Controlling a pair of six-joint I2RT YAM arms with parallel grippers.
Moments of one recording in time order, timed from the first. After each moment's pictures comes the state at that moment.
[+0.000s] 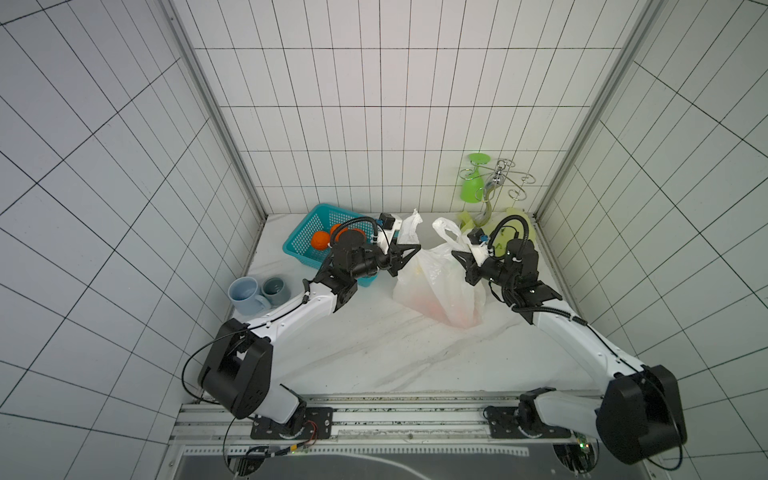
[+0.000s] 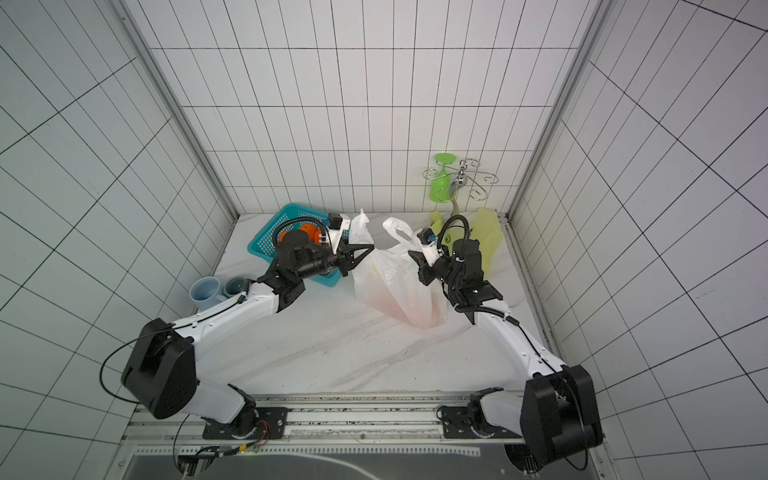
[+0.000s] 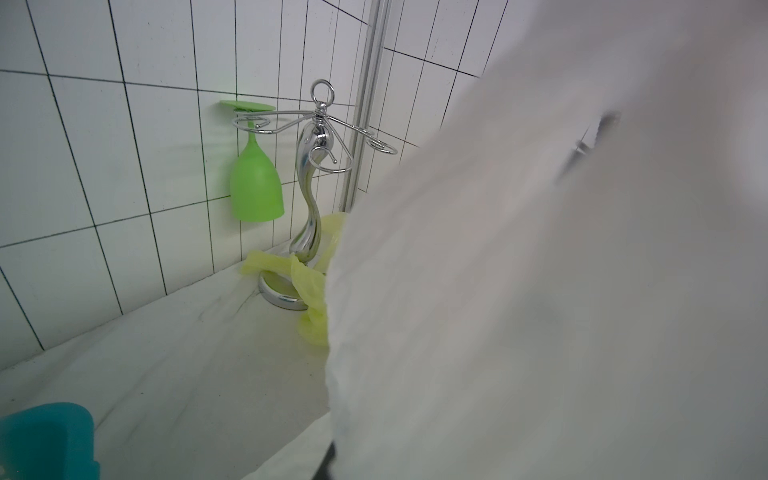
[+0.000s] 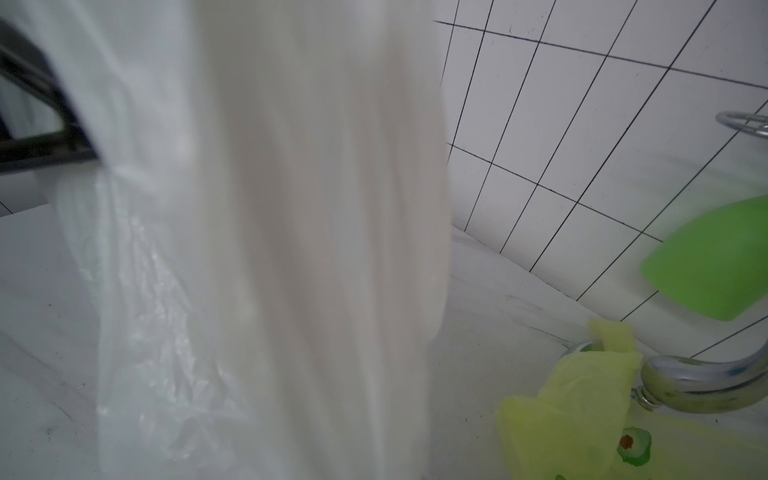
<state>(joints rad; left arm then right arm) -0.53 1.49 1.03 0.41 0.60 -0.24 0.26 1.21 0.83 0.11 -0.49 -0.30</state>
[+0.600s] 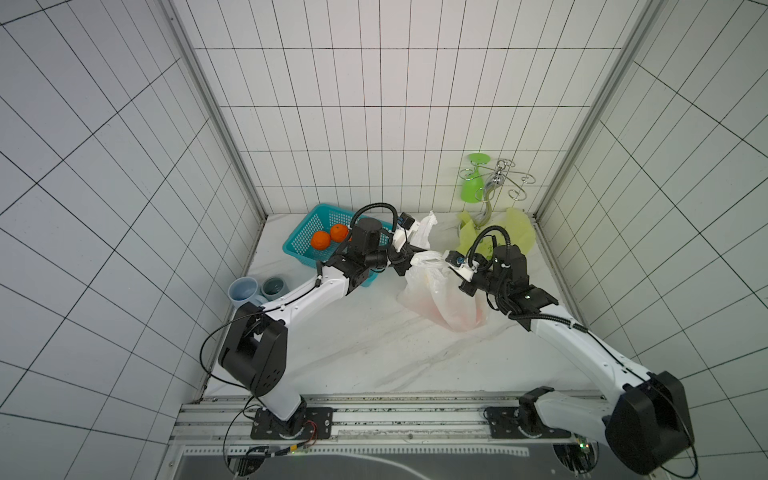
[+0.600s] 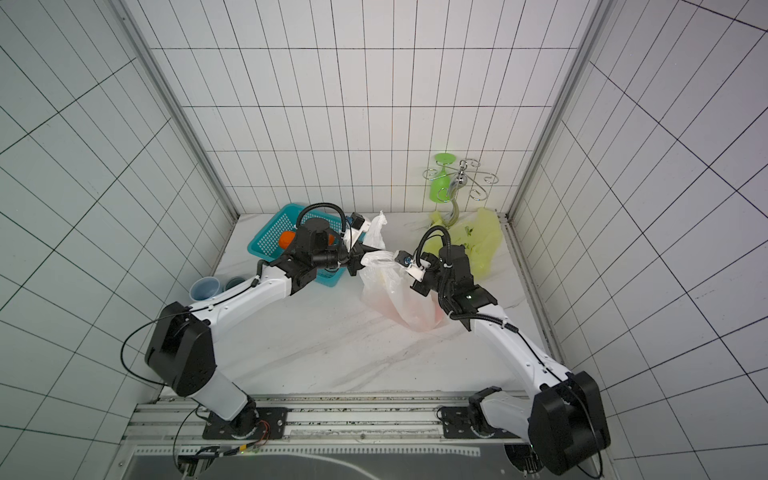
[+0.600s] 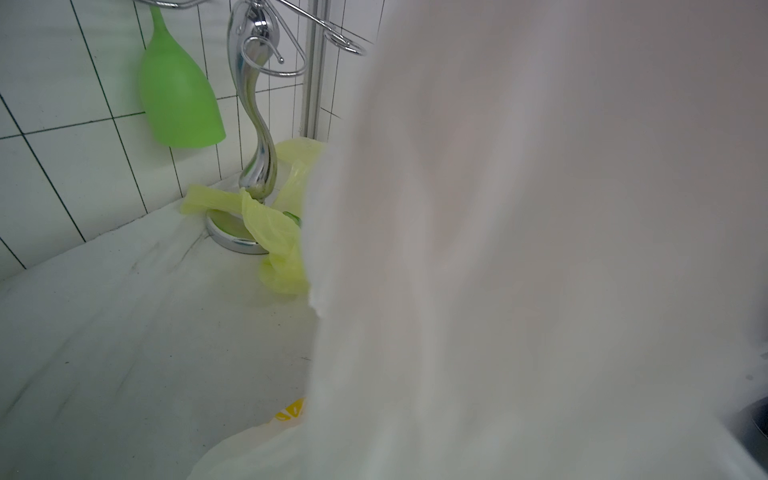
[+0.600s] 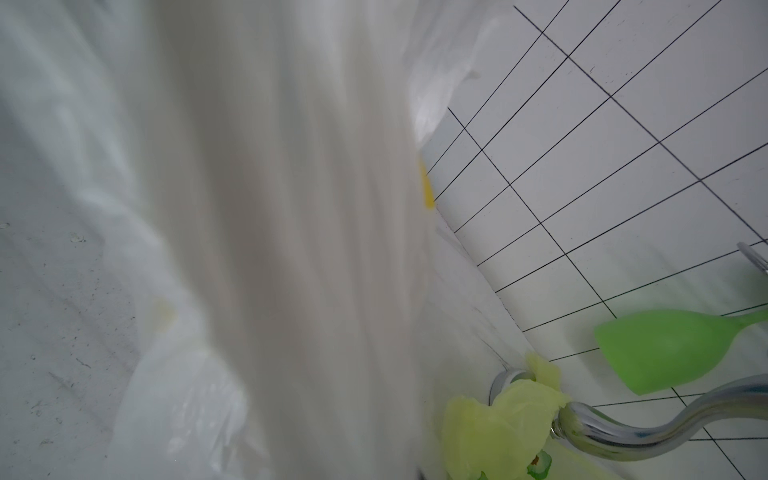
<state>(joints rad) -0.56 1.63 1.26 0.03 0.71 -0.08 0.38 1.20 0.84 -0.05 -0.31 -0.71</state>
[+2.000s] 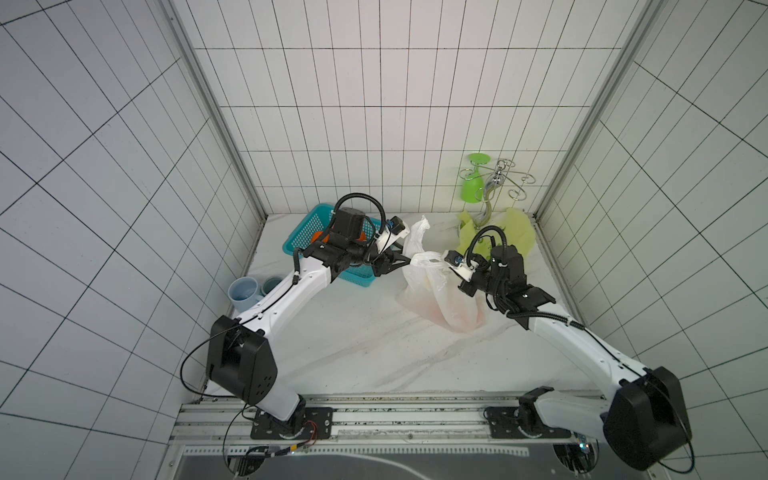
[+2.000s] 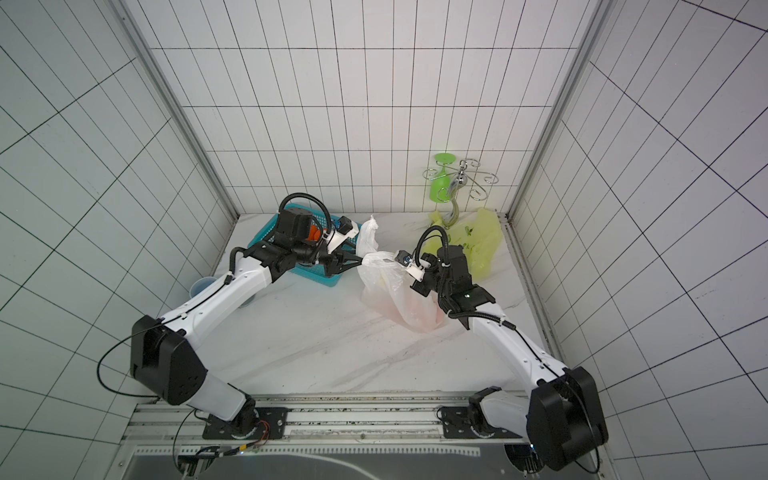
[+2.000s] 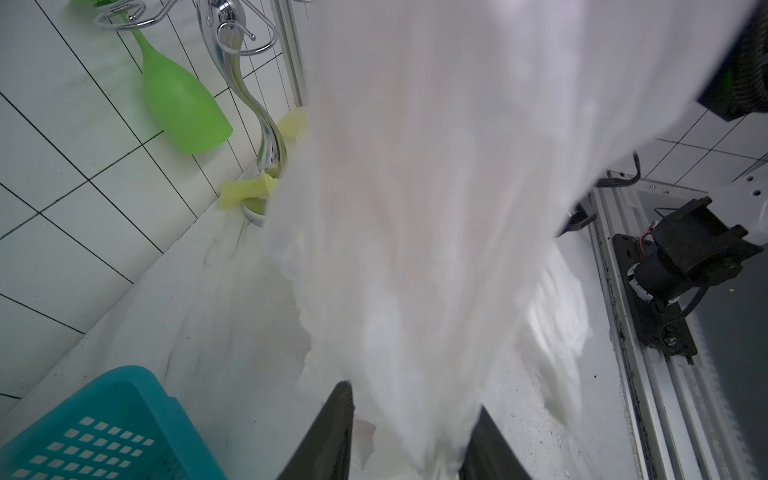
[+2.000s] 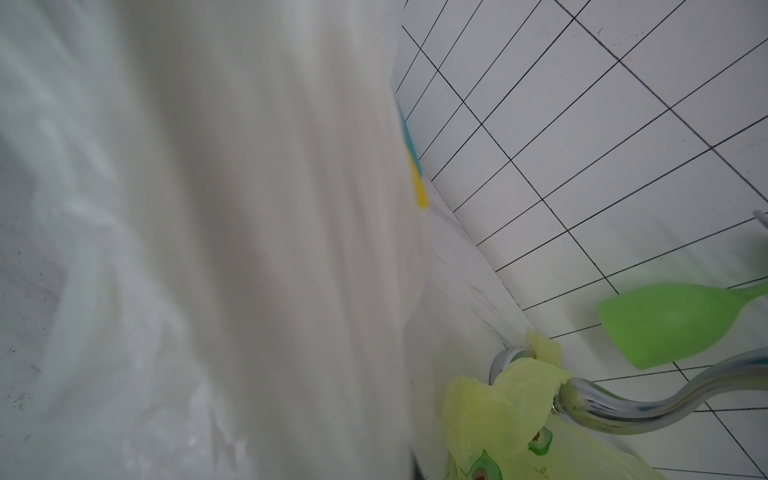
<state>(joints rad) -0.47 1.56 1.37 -0.40 0.77 0.40 0.39 1.21 0.84 -0.06 -0.29 -0.69</state>
